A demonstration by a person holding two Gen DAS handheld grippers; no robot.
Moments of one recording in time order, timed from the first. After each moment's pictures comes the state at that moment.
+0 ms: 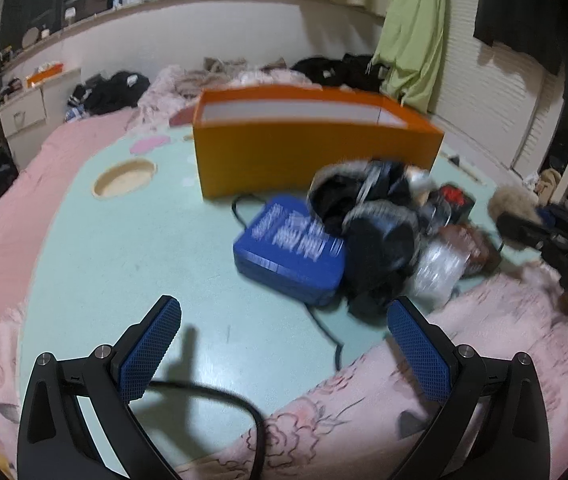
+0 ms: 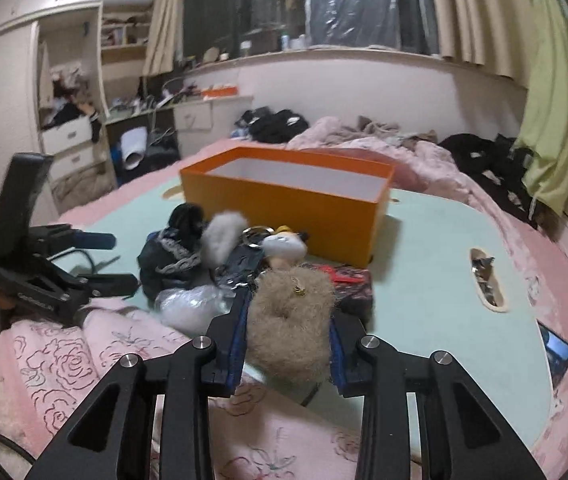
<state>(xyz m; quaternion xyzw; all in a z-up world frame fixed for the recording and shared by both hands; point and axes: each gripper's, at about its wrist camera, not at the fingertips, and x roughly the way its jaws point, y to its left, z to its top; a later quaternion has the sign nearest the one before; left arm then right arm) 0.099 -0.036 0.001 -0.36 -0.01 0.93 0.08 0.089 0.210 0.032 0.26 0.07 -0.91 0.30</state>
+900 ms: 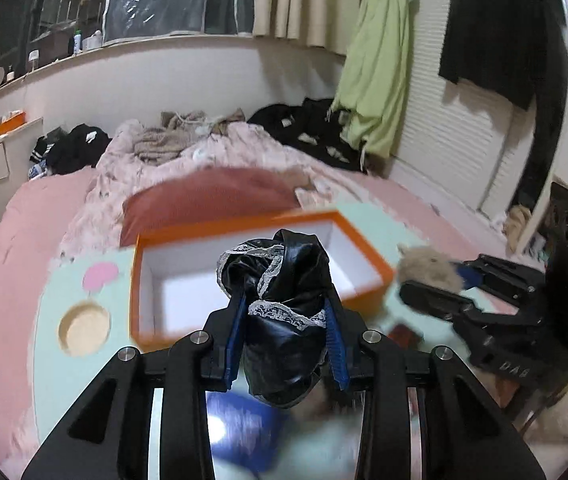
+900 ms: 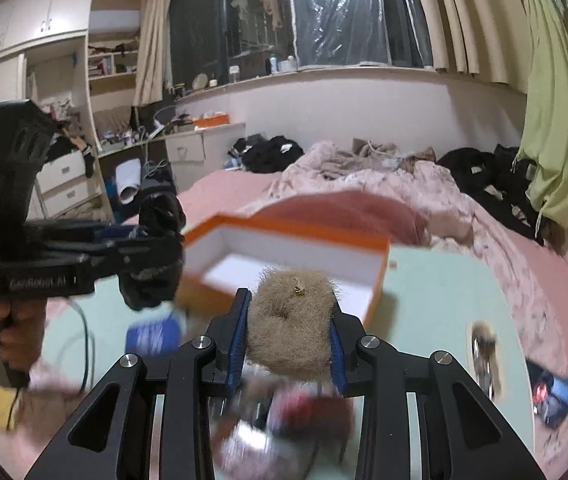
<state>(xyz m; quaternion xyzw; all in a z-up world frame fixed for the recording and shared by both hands) 0.001 -0.002 0.093 -0.30 -0.02 0.94 0.14 -0.008 0.182 0.090 0.24 0.04 -0.92 0.31</state>
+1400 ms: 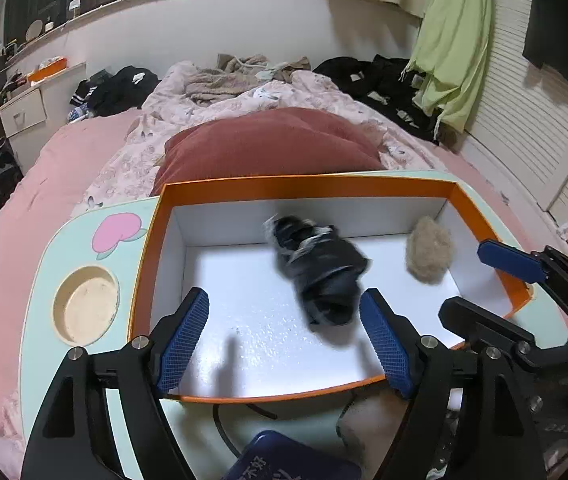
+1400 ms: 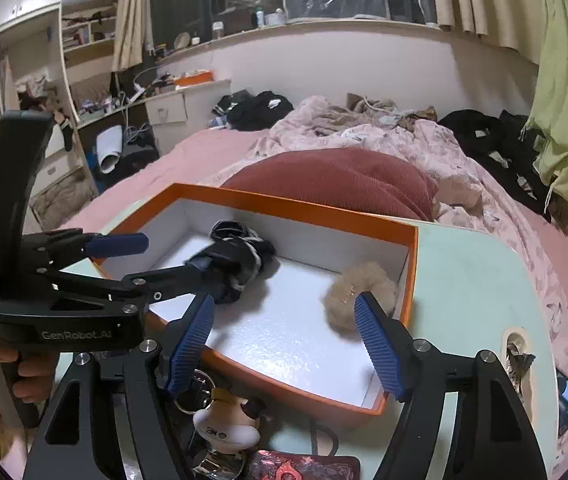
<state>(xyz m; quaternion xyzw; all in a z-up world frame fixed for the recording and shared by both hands) -0.064 -0.018 0.029 -0.39 -0.04 0.92 0.04 -0.055 0.155 0.051 0.31 0.07 -0.90 0.29</state>
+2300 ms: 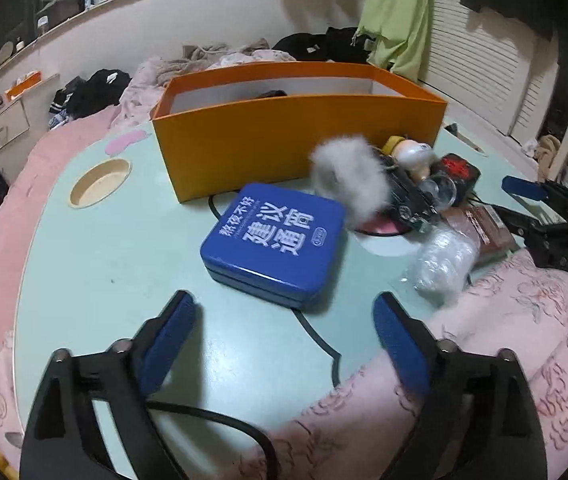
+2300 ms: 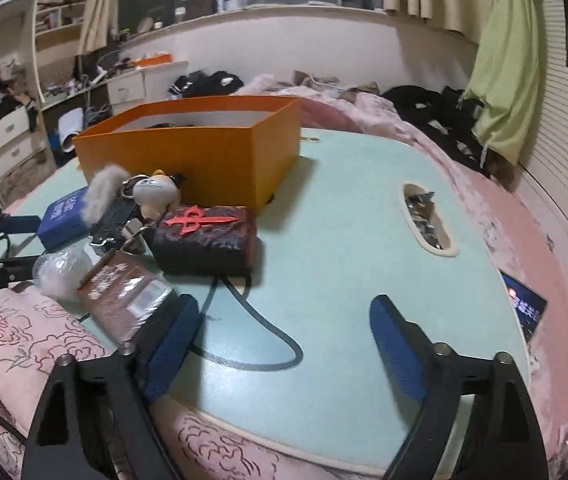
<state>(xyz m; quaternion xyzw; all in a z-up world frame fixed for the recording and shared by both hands) 0.065 -0.021 -0.021 -0.41 0.03 0.91 0.09 0.041 0.250 -0.008 0.32 0.08 -0.92 0.21</state>
